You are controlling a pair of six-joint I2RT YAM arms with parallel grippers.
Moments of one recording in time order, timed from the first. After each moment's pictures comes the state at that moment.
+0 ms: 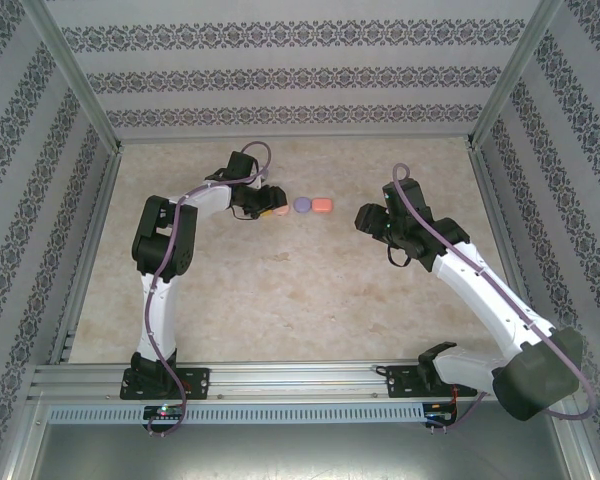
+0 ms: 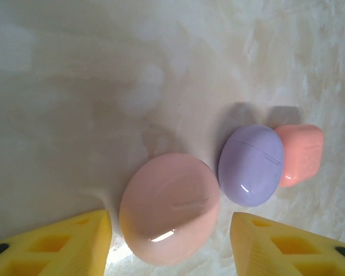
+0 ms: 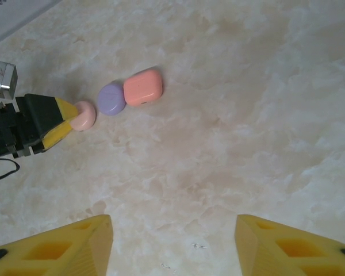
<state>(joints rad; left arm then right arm) -0.26 2.22 1.60 -0.37 0.48 -0.54 0.41 1.18 1.03 -0.66 0.05 0.73</state>
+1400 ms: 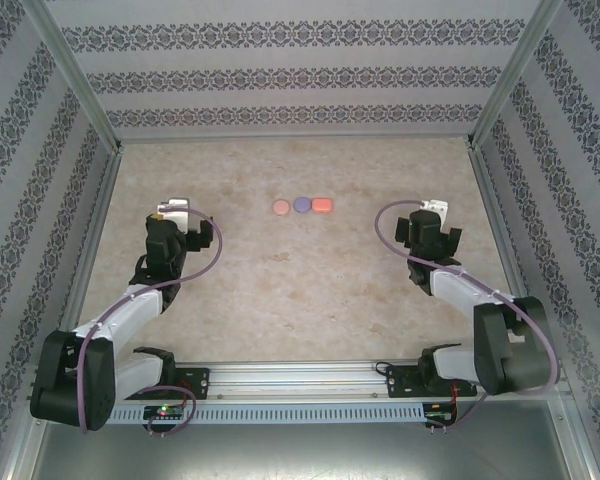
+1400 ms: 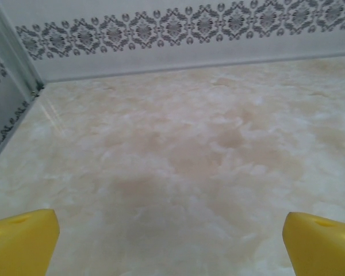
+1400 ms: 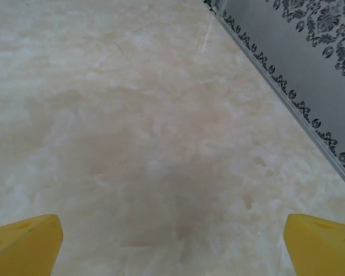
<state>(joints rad) -0.12 1.15 0.42 0.39 -0.21 0.04 0.13 1.32 0.49 0.25 0.49 0.15</state>
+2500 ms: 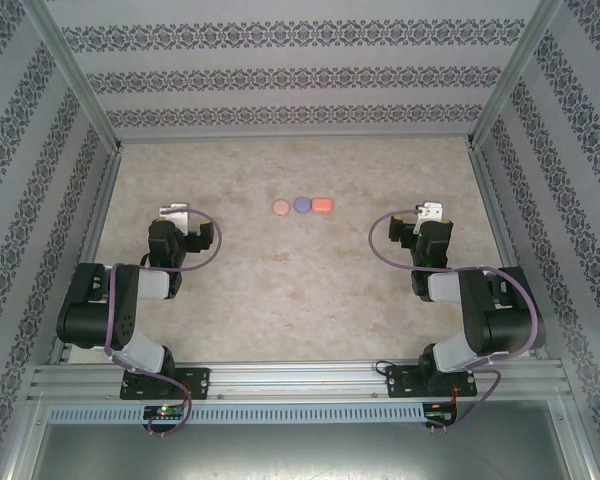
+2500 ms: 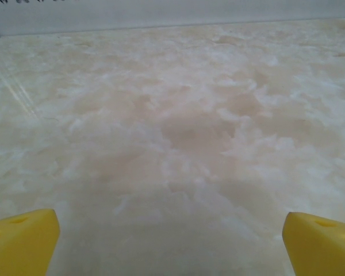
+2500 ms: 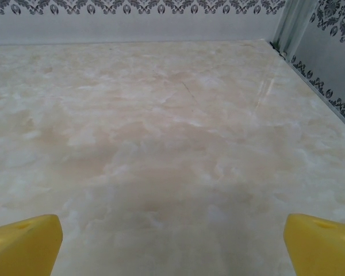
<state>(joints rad) 0.01 1.56 0.42 0.75 -0.02 0.02 0.04 1.51 0.37 0.78 0.17 0.04</state>
